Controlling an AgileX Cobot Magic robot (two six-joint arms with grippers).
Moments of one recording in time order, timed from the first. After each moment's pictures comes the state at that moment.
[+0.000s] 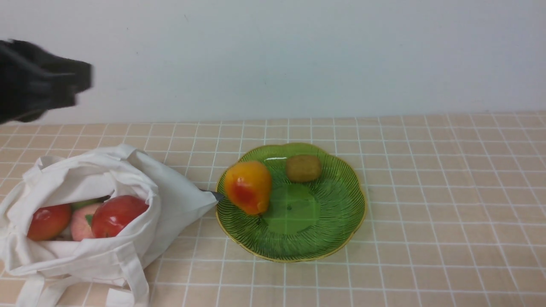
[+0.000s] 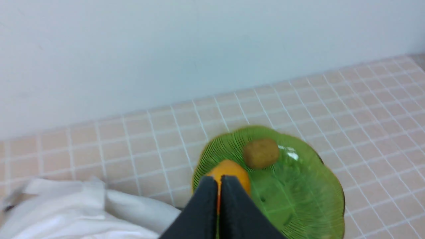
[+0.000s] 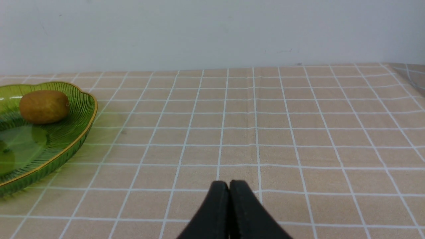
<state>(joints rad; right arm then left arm) 0.01 -0.02 0.02 -0.05 0.37 0.07 -0.06 0.84 -1.03 -0.45 0.72 0.35</state>
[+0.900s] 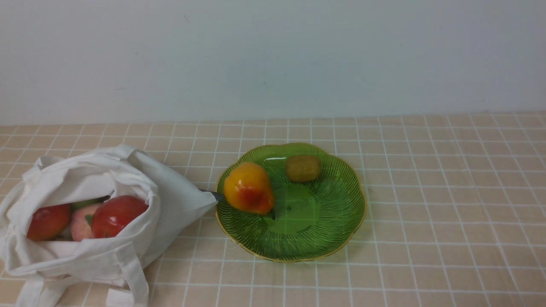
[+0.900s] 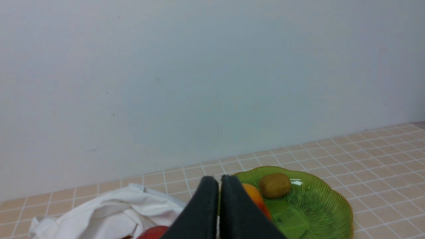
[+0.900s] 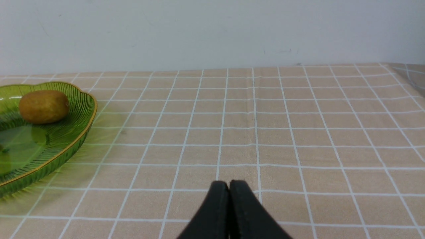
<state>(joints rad) 0.01 -0.02 0.02 -0.05 0.37 0.07 -0.03 0.05 -0.61 -0.39 0.73 0.31</state>
